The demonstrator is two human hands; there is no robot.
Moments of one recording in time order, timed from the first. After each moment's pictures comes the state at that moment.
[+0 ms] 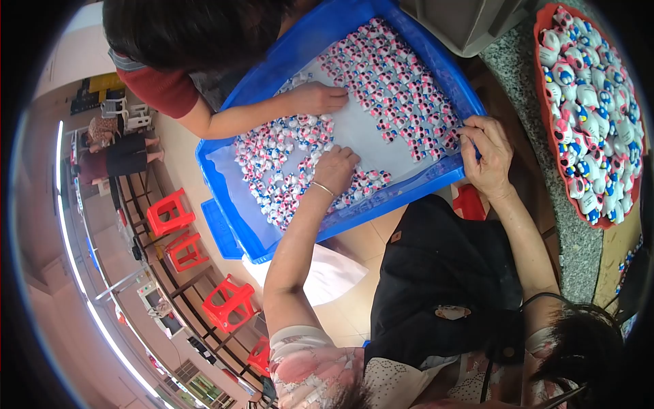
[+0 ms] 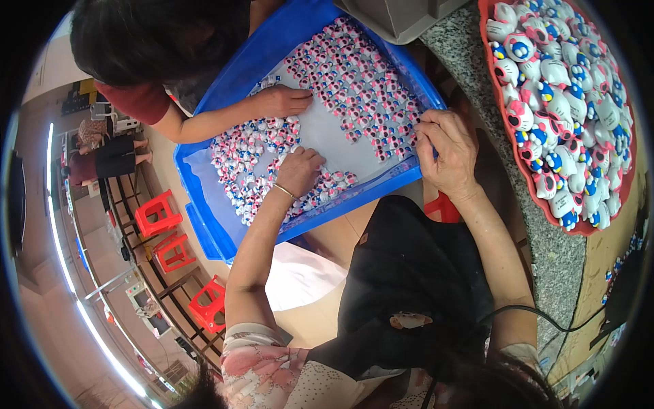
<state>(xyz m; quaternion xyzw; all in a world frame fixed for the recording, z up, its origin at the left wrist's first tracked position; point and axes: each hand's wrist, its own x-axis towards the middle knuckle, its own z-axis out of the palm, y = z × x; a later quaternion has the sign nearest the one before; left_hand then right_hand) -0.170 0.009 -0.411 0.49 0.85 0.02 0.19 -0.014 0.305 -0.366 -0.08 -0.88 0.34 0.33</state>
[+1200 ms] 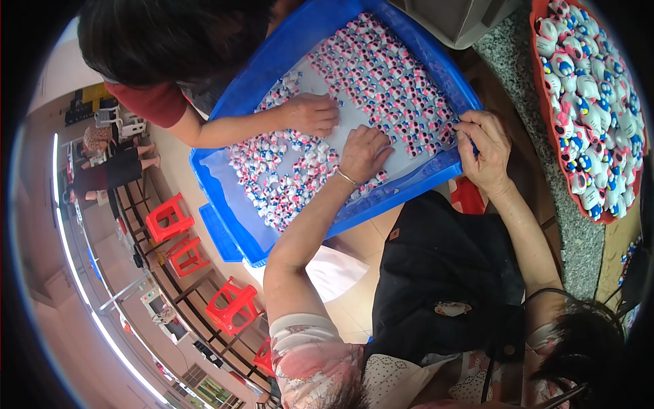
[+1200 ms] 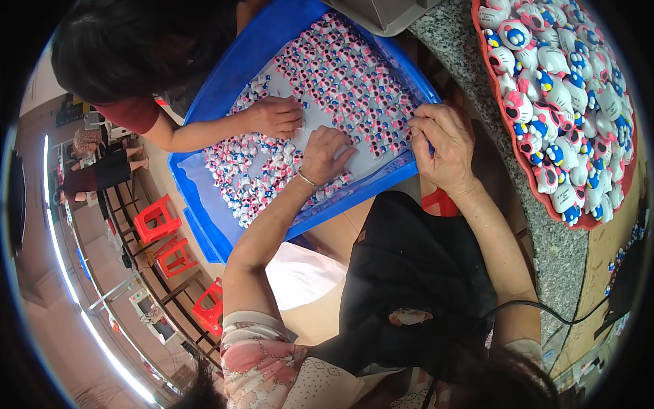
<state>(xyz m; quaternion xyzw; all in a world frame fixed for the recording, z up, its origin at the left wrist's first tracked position) -0.157 0.077 -0.427 0.56 0.80 0.22 0.06 -0.011 0.306 -0.370 -0.09 -0.88 0.33 0.32</state>
